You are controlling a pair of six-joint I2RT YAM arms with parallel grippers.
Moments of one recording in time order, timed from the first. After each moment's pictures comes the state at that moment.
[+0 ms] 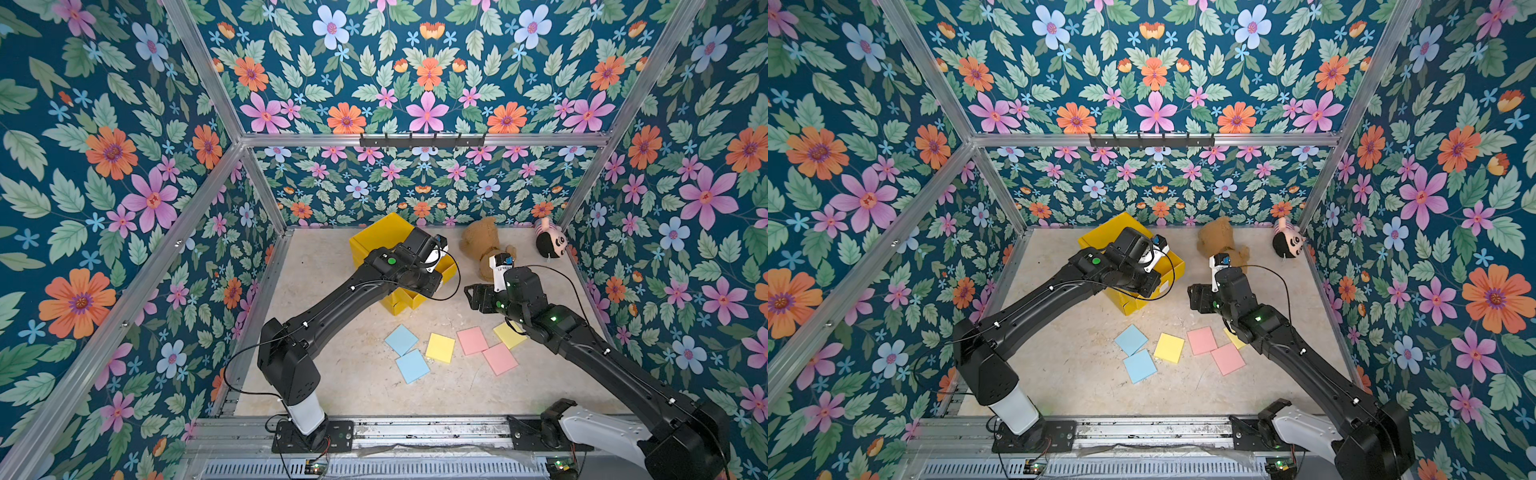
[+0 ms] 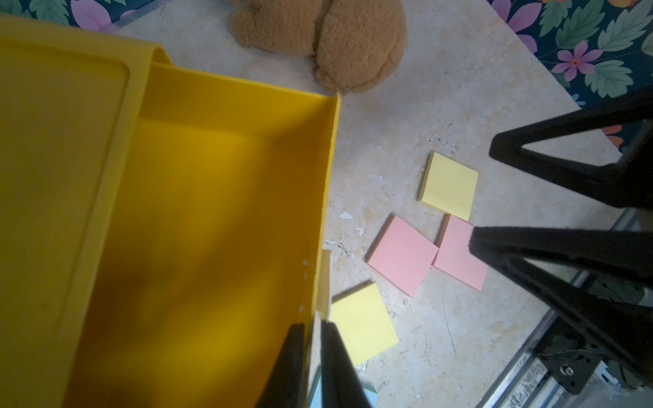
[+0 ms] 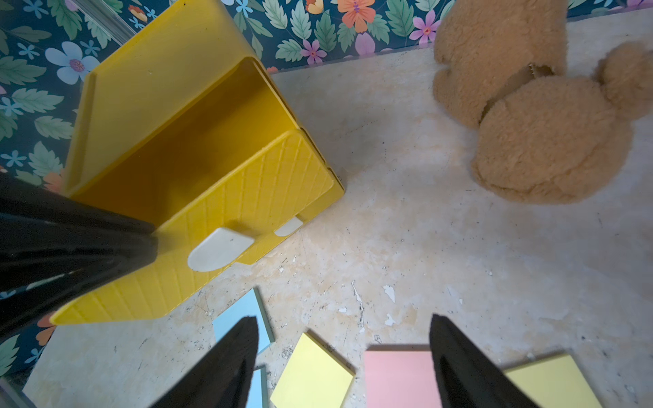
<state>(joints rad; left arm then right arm) -0.80 1.70 1.67 -0.88 0.06 -0.10 0.57 1.11 0.89 -0.38 0.03 0.45</state>
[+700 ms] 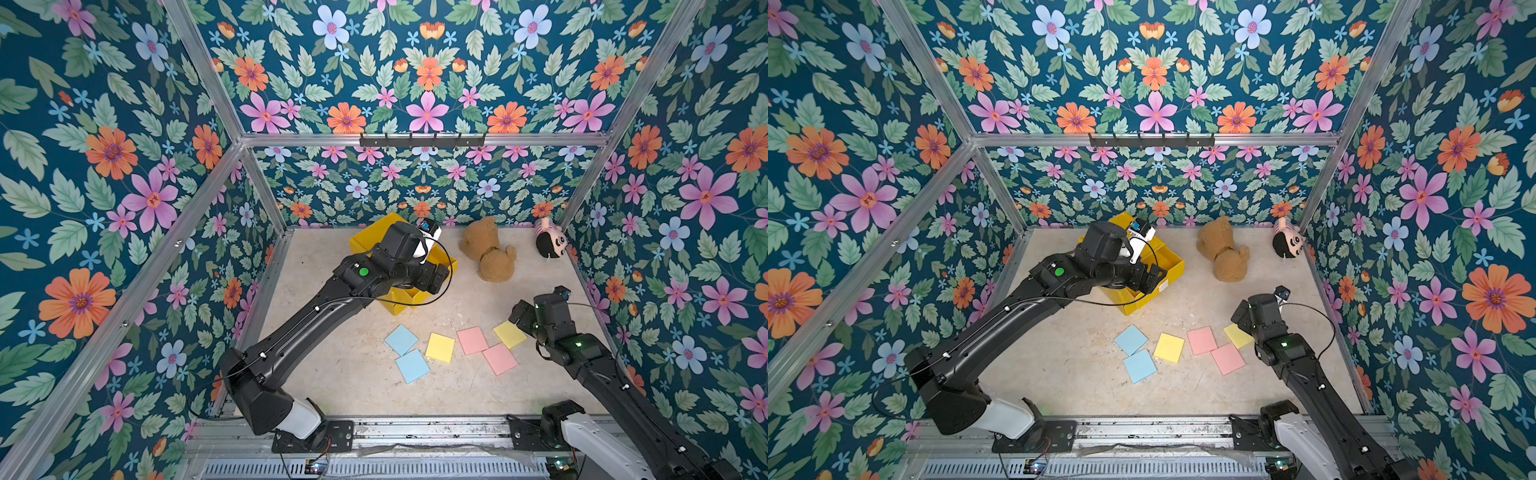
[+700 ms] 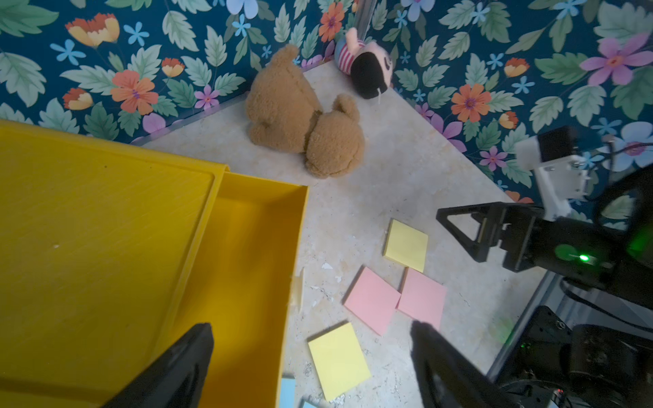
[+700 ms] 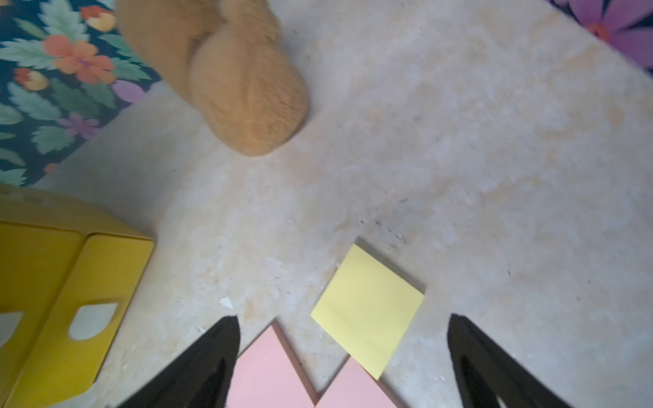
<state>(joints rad) -0.85 1.48 1.60 -0.72 0.03 -0.16 0.27 0.86 0.58 -0.56 0.22 0.76</state>
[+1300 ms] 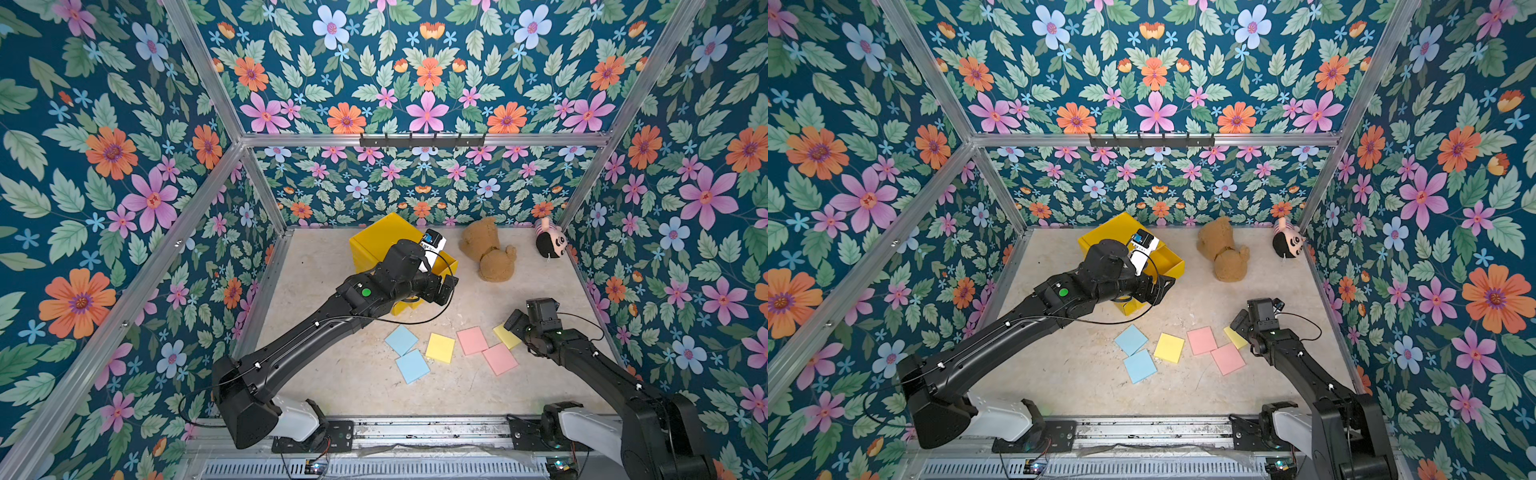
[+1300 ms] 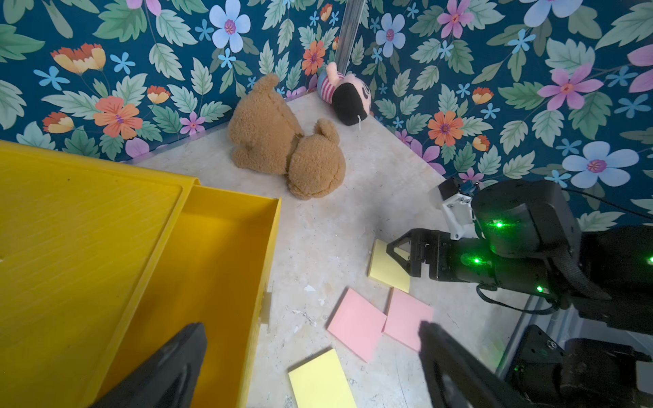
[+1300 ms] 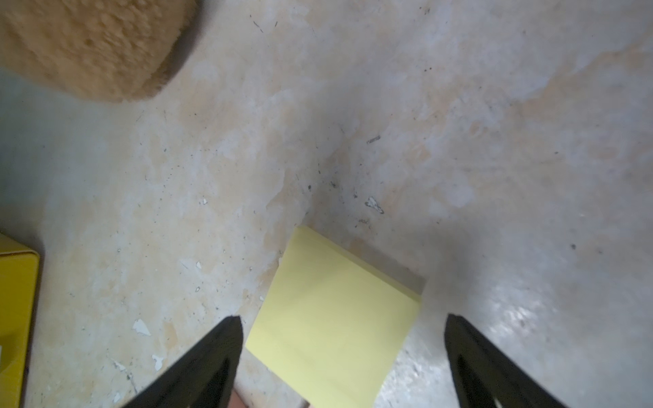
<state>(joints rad) -0.90 1.41 1.43 -0.52 -0.03 -0.20 0.19 1.16 0.49 -0.32 0.08 0.80</state>
